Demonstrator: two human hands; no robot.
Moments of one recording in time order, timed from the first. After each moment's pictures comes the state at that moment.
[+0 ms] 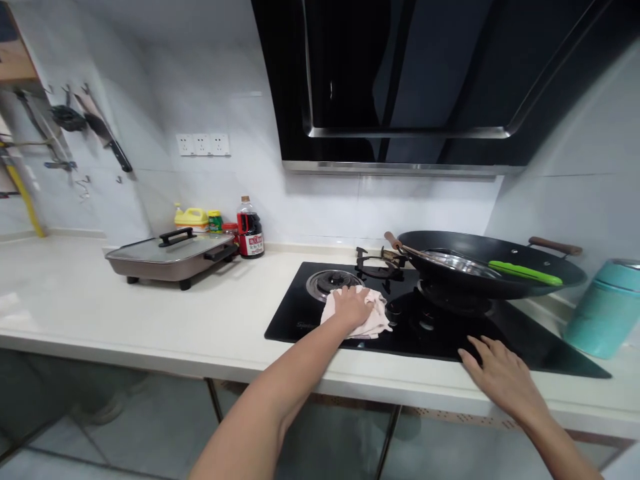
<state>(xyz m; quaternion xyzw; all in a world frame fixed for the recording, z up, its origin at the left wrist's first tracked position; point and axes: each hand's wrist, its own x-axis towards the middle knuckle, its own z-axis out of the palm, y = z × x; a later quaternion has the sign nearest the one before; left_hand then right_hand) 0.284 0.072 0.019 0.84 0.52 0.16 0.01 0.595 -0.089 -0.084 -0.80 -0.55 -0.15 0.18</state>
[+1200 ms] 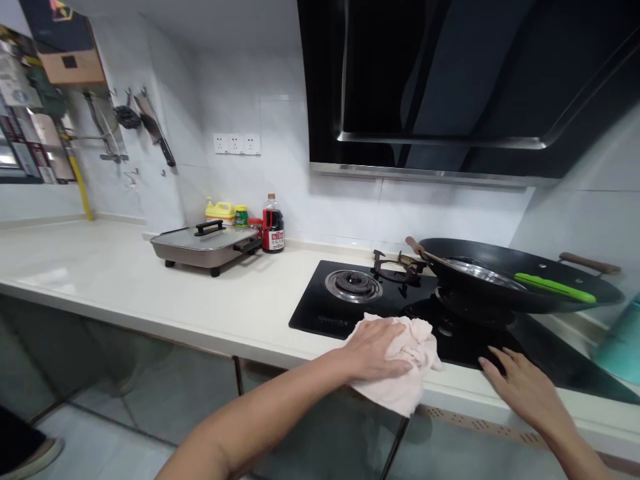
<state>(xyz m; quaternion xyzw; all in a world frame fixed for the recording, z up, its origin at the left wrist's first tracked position) 0.218 -0.043 0.024 0.94 0.28 0.17 0.13 0.613 -0.086 -0.091 -0.77 -0.59 -0.14 0.22</state>
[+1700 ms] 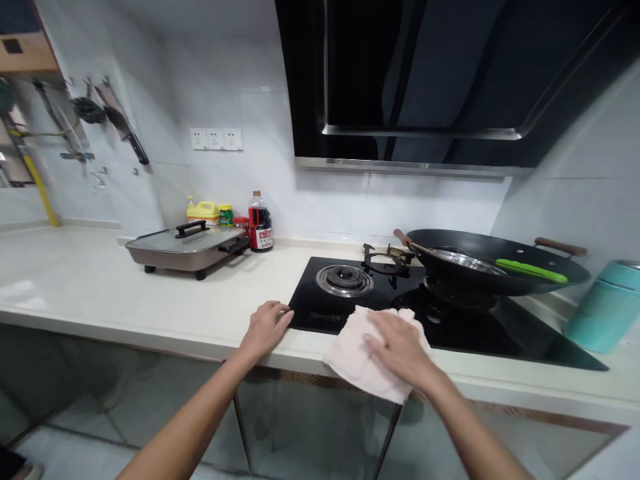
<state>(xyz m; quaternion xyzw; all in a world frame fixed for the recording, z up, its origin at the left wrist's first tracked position) 0.029 0.010 -0.010 0.76 0.57 0.32 0.02 0.378 -0.076 -0.006 -0.63 -0.74 -0.02 0.21</state>
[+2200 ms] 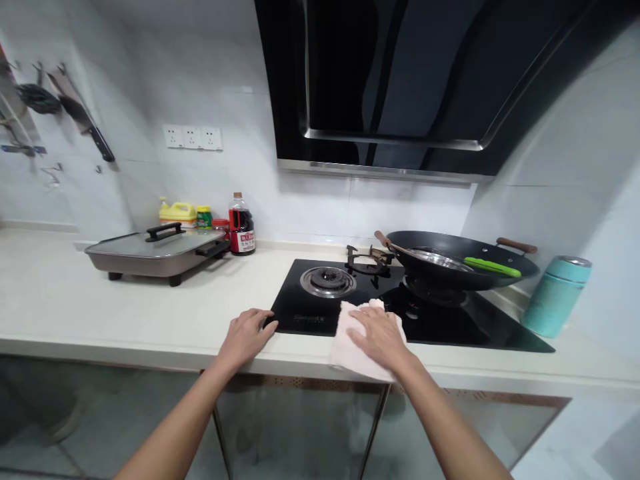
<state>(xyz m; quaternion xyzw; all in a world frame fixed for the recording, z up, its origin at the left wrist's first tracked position) 0.034 0.007 -0.006 0.77 0.58 0.26 0.01 0.376 -0.057 -0.002 -0.62 -0.75 -0.05 0.21</state>
